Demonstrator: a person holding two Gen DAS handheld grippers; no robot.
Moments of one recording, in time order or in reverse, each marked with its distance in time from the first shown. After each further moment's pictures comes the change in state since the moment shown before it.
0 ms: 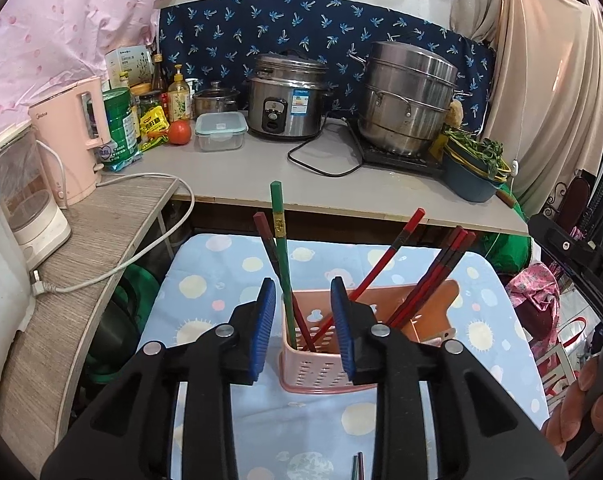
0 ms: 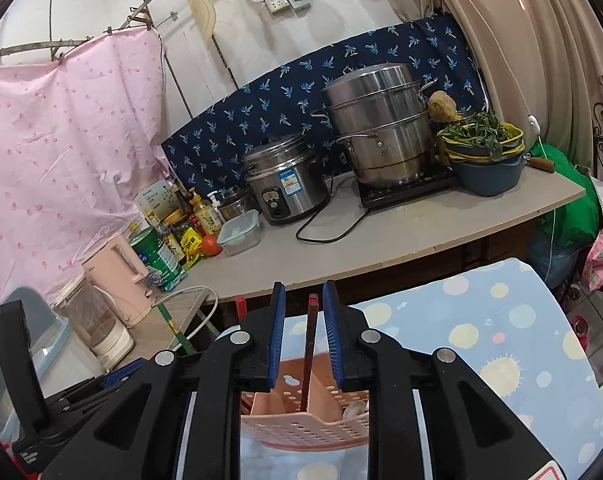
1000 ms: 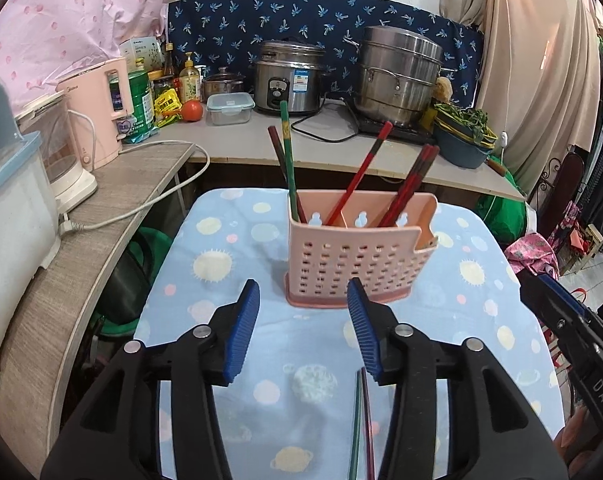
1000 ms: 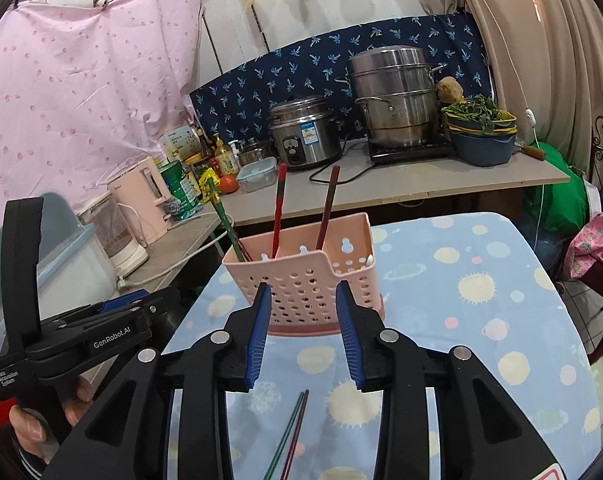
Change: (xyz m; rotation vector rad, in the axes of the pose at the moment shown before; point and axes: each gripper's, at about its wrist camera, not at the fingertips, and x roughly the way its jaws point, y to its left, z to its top) left arm -0.064 -0.003 -0.086 0.020 0.032 0.017; right arm -0.096 0.017 -0.111 -0.126 0.111 -0.004
